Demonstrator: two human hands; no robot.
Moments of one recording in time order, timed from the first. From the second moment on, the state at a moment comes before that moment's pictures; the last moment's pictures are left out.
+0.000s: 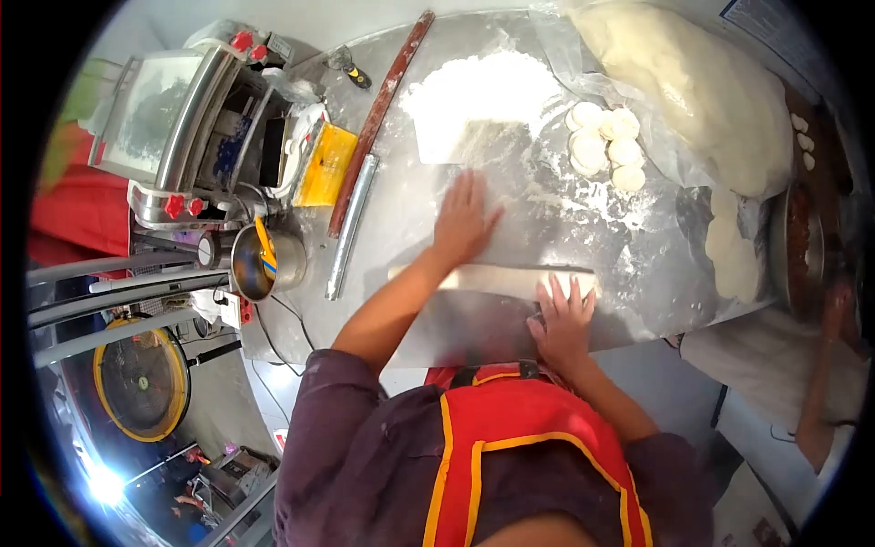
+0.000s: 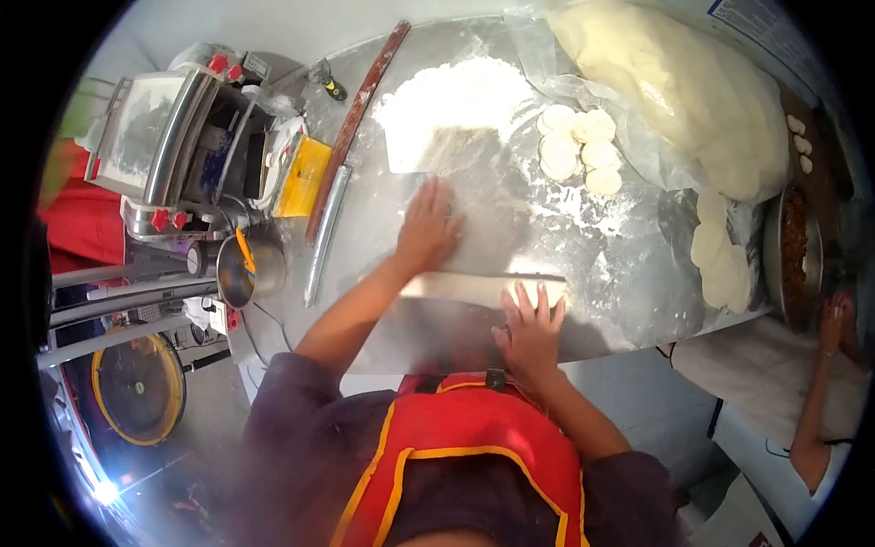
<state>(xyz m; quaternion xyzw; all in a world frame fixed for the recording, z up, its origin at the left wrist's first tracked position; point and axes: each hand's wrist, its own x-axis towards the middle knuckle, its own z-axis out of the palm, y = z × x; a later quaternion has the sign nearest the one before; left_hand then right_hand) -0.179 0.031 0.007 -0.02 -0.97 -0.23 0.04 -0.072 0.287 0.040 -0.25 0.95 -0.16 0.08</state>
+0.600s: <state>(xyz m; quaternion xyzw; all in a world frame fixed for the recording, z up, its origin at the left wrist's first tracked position) -0.100 -0.001 0.039 -0.04 -0.96 -0.20 -0.18 -0.222 0.258 -0.041 -0.18 0.97 -0.13 0.03</state>
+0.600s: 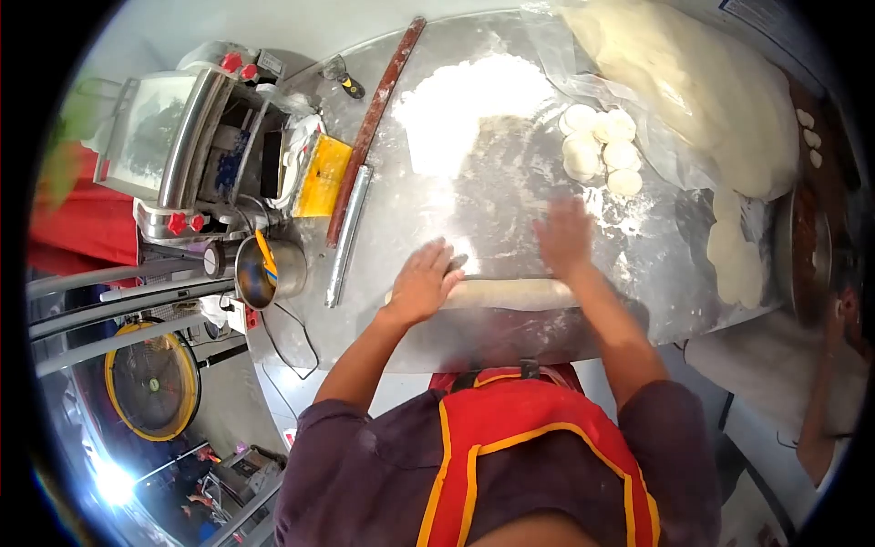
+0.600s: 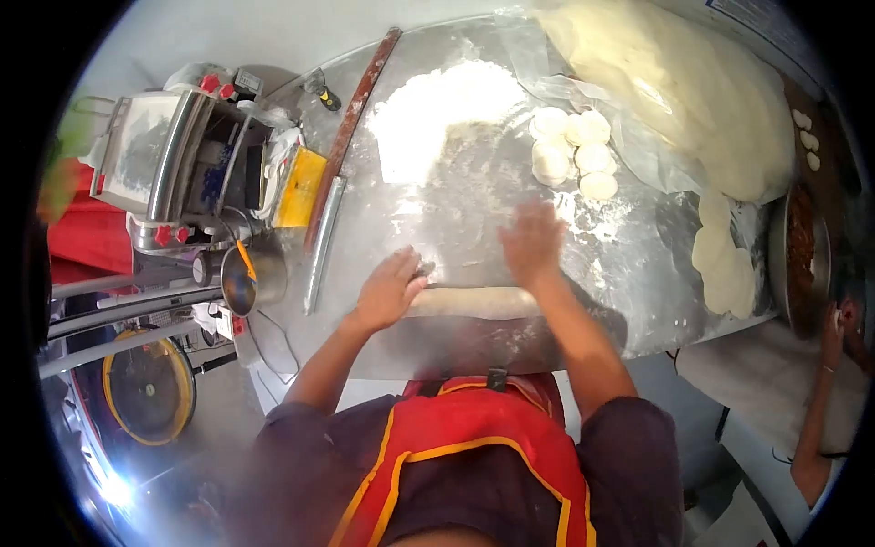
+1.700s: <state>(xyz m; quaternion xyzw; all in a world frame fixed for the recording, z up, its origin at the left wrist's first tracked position) -0.128 0.162 0.026 -0.15 -0.95 -0.24 -0.11 -0.160 0.354 0.027 -0.28 0.91 -0.27 0.14</state>
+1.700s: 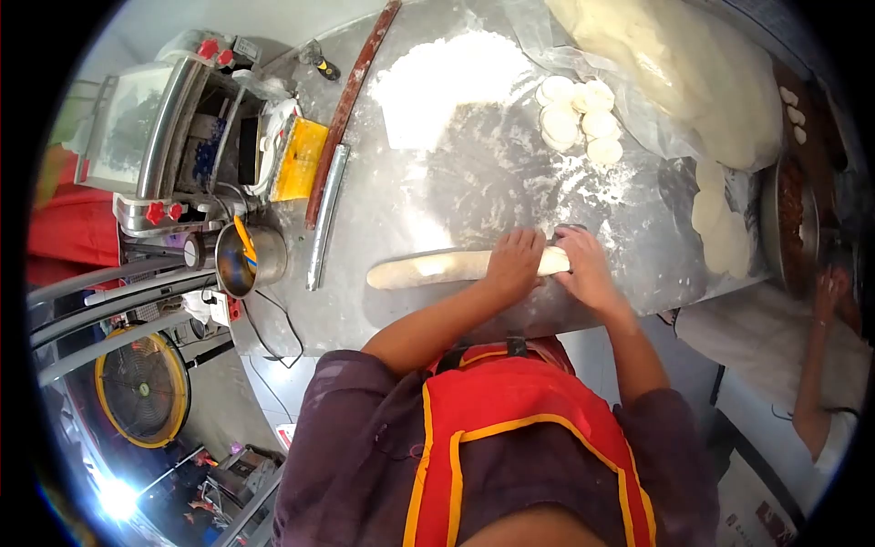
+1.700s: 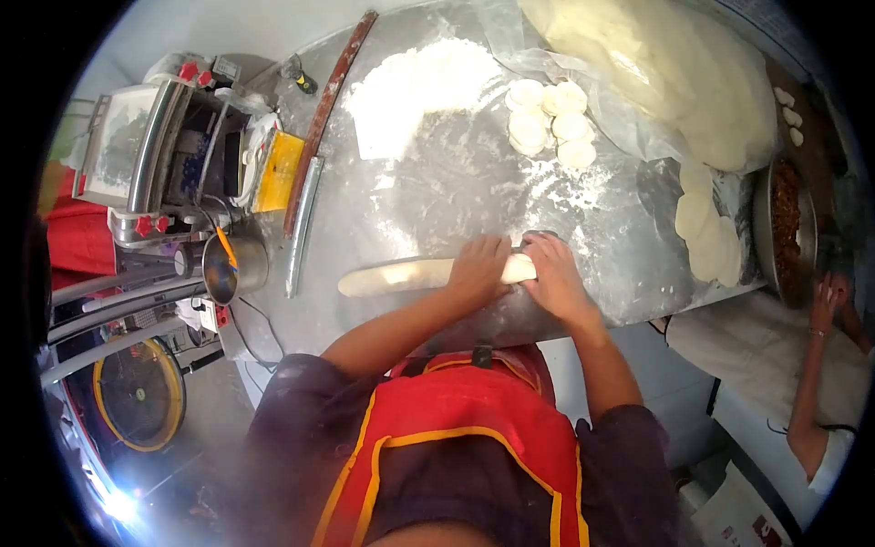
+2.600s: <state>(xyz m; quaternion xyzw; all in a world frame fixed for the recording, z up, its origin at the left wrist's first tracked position) -0.169 0.185 0.018 -0.07 -0.92 -0.36 -0.10 -0.195 0.343 0.057 0.02 0.72 -0.61 0.32</state>
